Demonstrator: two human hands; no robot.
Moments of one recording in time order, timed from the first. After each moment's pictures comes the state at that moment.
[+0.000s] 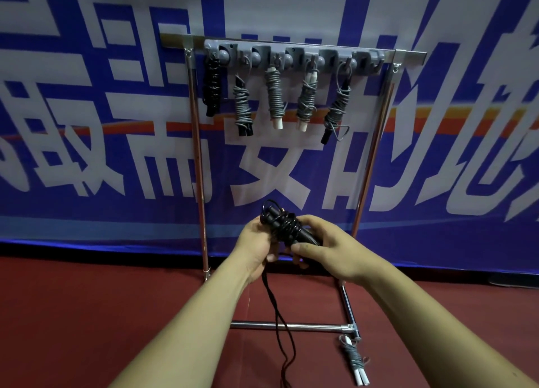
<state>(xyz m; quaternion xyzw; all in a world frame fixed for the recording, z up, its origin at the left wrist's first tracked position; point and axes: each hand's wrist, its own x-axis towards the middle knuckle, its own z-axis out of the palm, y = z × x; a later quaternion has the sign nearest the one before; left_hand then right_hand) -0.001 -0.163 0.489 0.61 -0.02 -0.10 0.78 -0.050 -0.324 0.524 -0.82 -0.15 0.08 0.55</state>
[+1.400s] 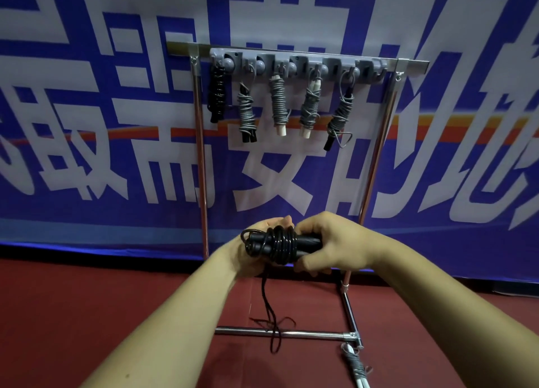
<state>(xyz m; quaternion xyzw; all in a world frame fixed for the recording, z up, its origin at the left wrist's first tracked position) 0.013 -0.137 0.506 0.56 -0.17 -0.31 0.75 -0.047 -0.318 0.578 -0.88 -0.25 0.14 0.37</state>
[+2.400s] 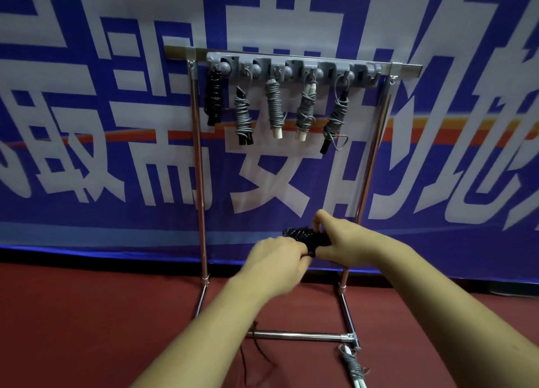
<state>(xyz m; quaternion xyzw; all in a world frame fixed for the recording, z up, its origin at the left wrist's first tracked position) -0.029 -0.175 0.511 0.95 -0.28 0.08 0.13 -0.019 -0.355 0.554 -0.97 -0.12 0.10 0.19</state>
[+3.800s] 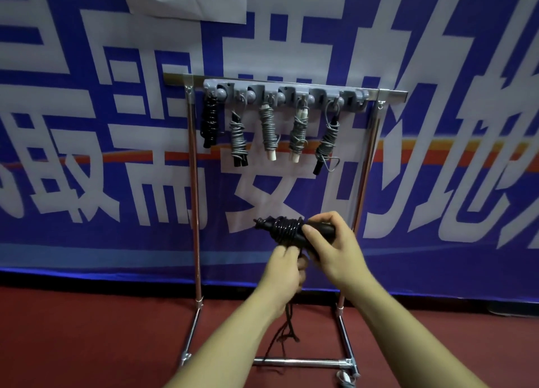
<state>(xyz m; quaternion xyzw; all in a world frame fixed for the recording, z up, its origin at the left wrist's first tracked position) -0.025 -0.211 0.519 0.62 -0.03 -0.11 0.77 -0.035 -0.325 0.545 -0.75 -0.06 -0.19 0.63</state>
